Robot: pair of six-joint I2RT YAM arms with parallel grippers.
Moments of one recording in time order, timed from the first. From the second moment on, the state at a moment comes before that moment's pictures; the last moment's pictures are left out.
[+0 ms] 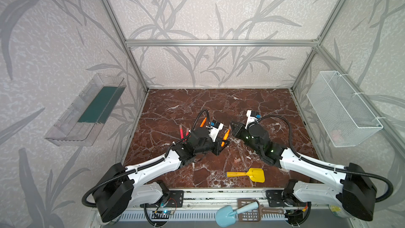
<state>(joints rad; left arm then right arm) -0.81 1.21 0.62 0.16 0.32 -0.49 0.87 1.18 0.67 0.25 0.28 0.97</state>
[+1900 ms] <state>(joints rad) -0.82 1.19 0.61 0.16 0.30 -0.47 0.91 1.12 0.67 0.28 0.35 0.95</state>
